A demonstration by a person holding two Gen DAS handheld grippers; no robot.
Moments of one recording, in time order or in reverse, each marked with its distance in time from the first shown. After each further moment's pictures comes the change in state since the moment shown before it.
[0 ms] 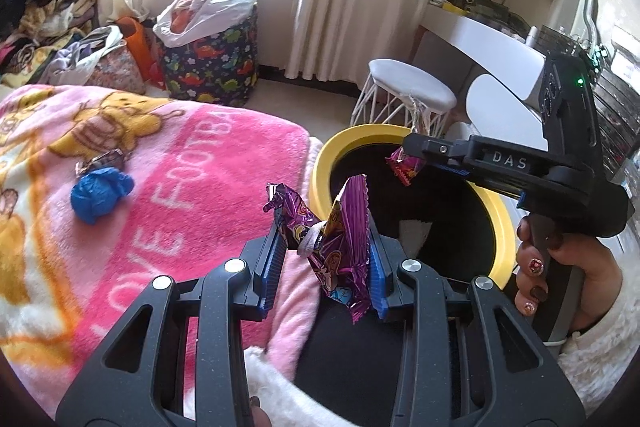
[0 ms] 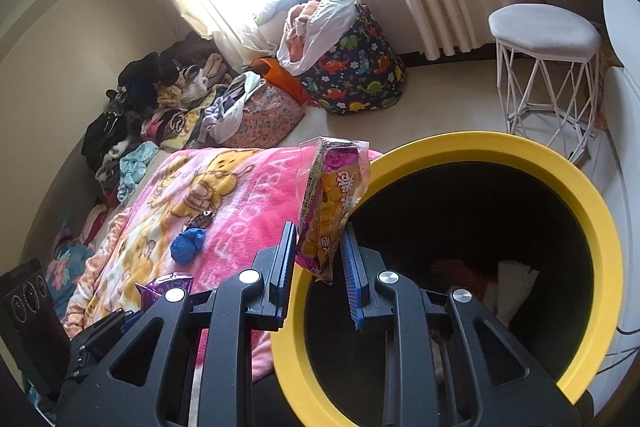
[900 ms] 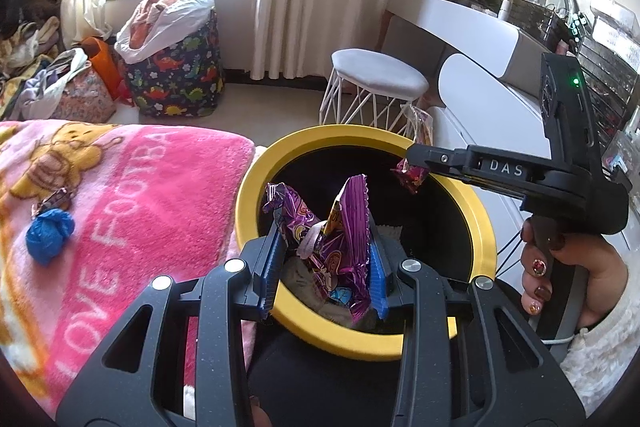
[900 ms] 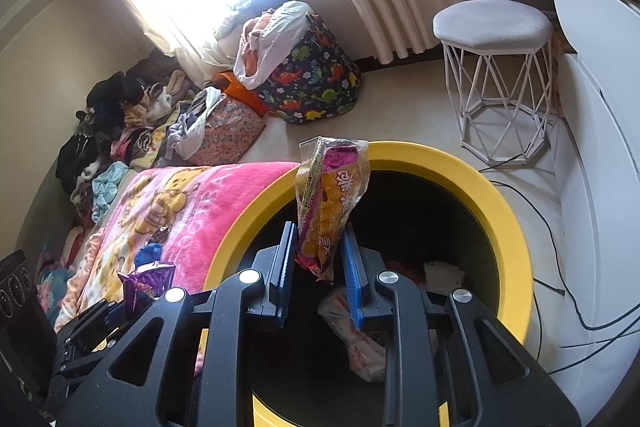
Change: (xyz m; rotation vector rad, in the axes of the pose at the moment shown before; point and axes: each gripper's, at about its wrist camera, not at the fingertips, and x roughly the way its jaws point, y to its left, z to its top) left arm 0.039 -0.050 0.015 0.105 0.021 -0.055; right arm -0.026 -0.063 0.003 0.069 -0.016 -0.107
